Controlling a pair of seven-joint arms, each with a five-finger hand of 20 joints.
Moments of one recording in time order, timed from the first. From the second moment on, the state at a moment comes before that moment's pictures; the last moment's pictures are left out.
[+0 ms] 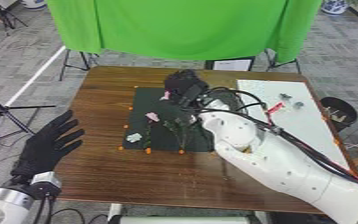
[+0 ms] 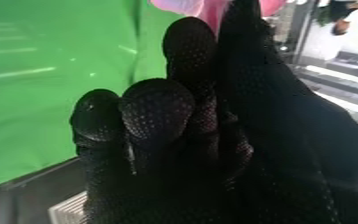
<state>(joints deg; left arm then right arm) 135.4 -52.6 -107.8 -120.9 35.9 -1.0 6.8 -51.3 -59.7 27.6 -89.6 -137.4 13.0 11.3</state>
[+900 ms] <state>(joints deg) 134.5 -52.5 -107.2 -120.4 35.9 -1.0 6.5 -55.0 -61.2 26.8 -86.8 -138.5 6.5 13.2</state>
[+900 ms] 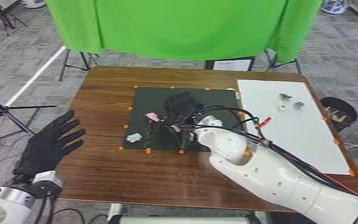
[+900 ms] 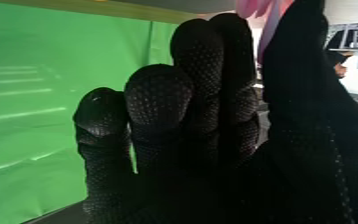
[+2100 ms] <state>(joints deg) 135.9 -53.1 -108.0 -120.6 35.9 -1.0 6.5 -61.6 -42.2 52.7 -88.8 -118.6 -9.0 34.3</state>
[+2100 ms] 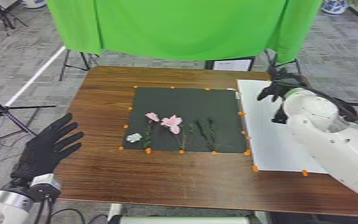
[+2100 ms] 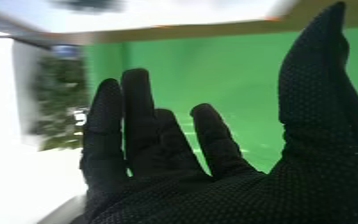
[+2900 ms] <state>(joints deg) 135.7 -52.7 -107.9 -120.5 35.9 -1.0 6.5 -67.8 -38.6 51.4 -85.7 -121.9 -4.4 33.1</state>
